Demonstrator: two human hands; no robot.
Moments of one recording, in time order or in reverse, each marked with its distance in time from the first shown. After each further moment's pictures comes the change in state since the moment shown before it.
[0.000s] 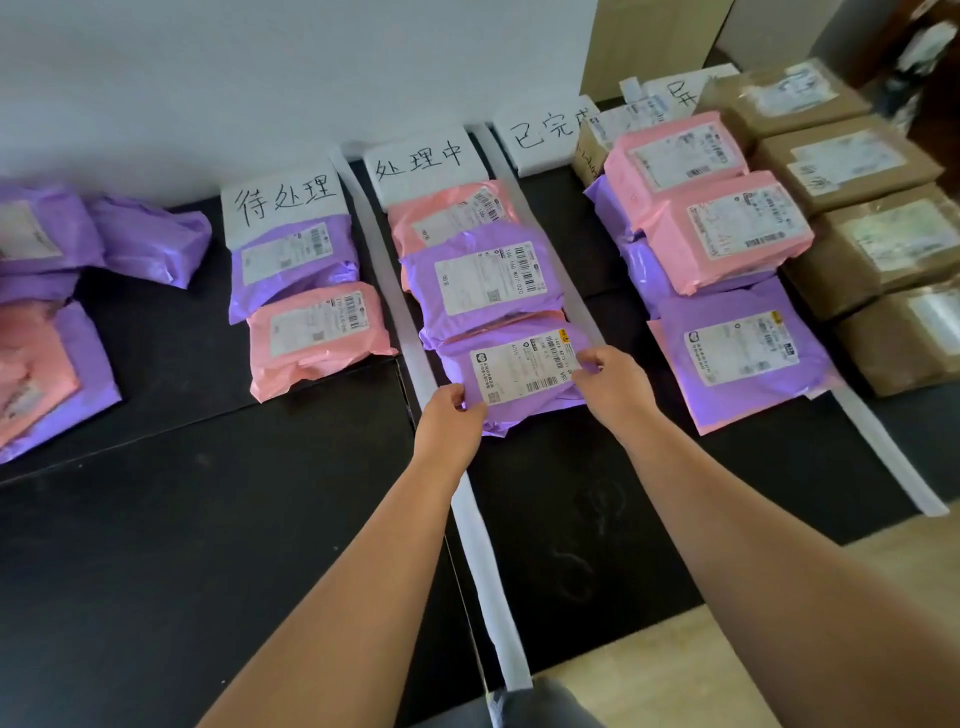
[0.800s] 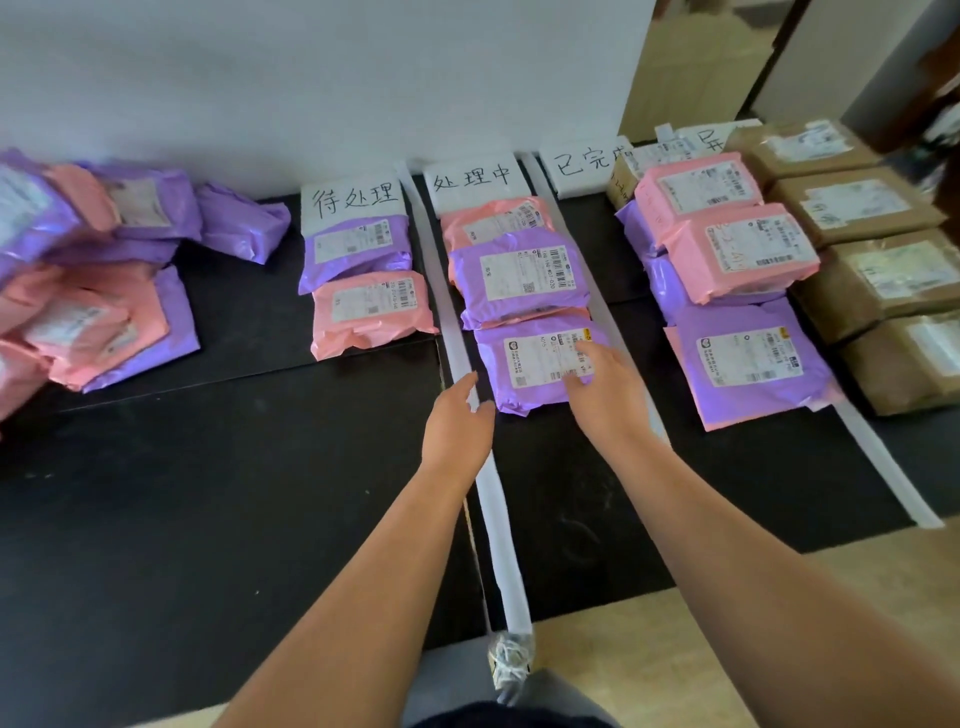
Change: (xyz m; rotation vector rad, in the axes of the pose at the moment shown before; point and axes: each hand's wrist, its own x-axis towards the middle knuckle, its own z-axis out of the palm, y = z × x) left_hand -0.075 -0.014 -0.019 -0.006 0.113 0.087; right_hand -0.081 -0.014 0.009 -0.135 0.090 -0.281
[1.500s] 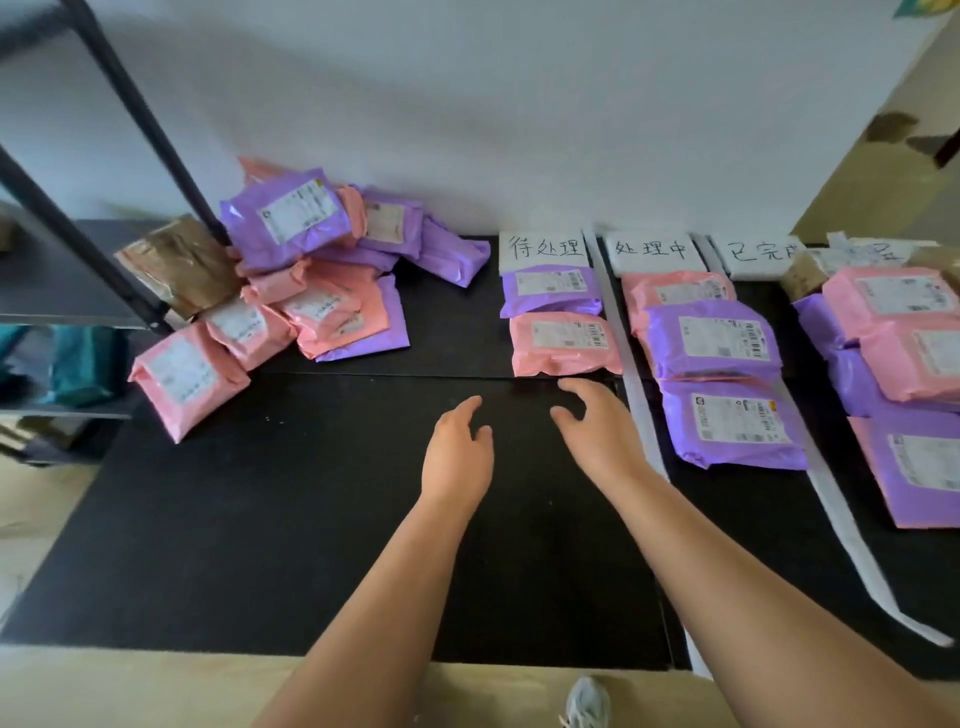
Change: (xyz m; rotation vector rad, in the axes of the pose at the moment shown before) left_hand -0.048 -0.106 -0.212 -0.033 0.288 -0.010; right_hand -0.104 -0.194 0.123 -0.046 -0.135 -0.300
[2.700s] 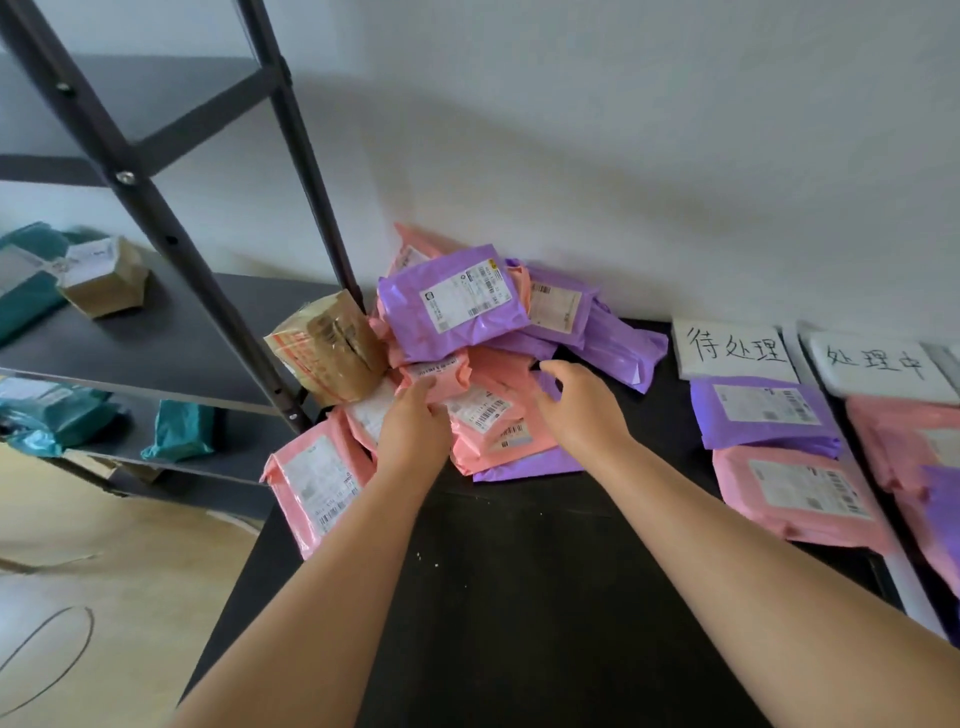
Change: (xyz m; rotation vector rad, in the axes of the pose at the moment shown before) left_hand 0.261 -0.080 -0.267 0.153 0.249 0.017; right_hand 0.196 -0.268 0.182 -0.067 -0.116 -0.226
